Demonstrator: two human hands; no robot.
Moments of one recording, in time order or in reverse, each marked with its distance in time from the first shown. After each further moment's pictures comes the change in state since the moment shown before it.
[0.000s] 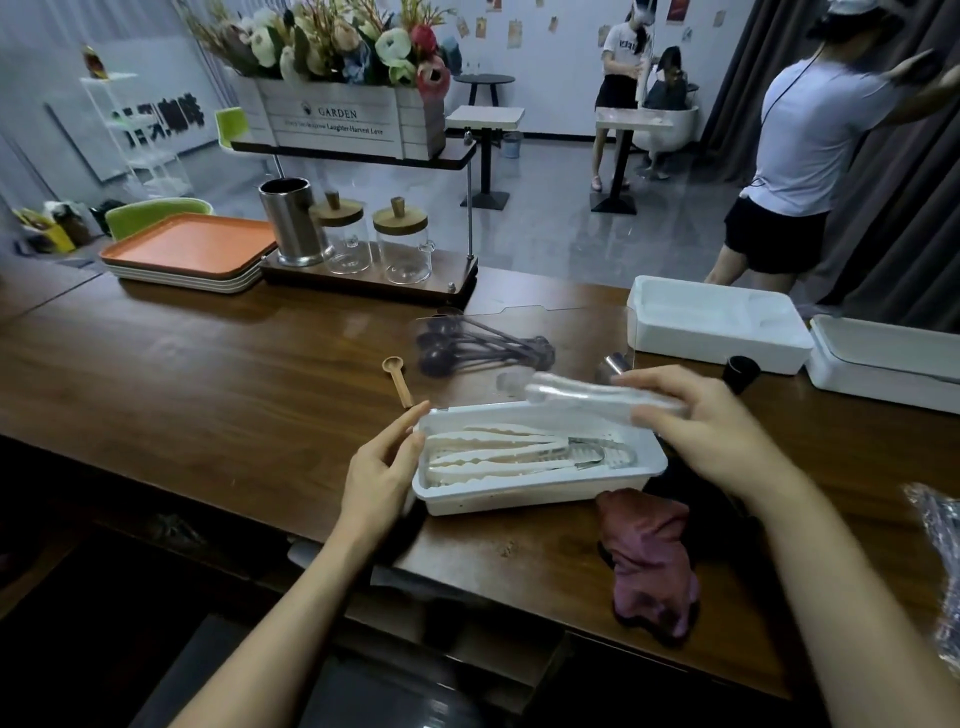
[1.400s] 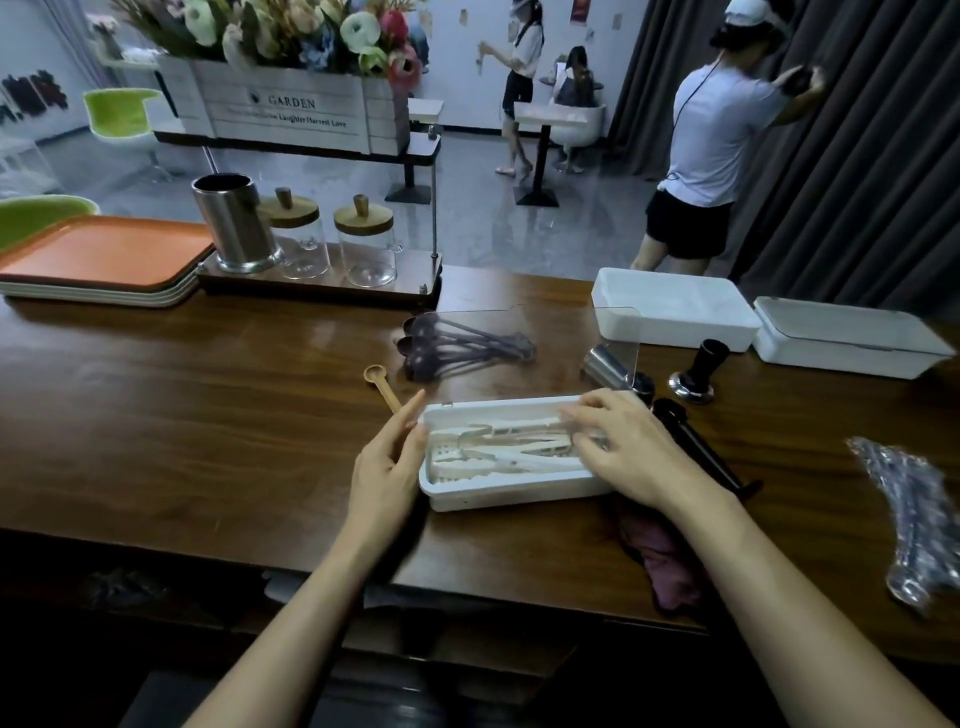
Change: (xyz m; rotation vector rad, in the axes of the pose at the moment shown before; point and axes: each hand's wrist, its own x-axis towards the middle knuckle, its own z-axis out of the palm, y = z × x) left_hand 0.030 -0.012 -0.015 -0.040 -0.117 0.055; right_hand 0.008 0.009 0.084 -0.577 -0.010 0.020
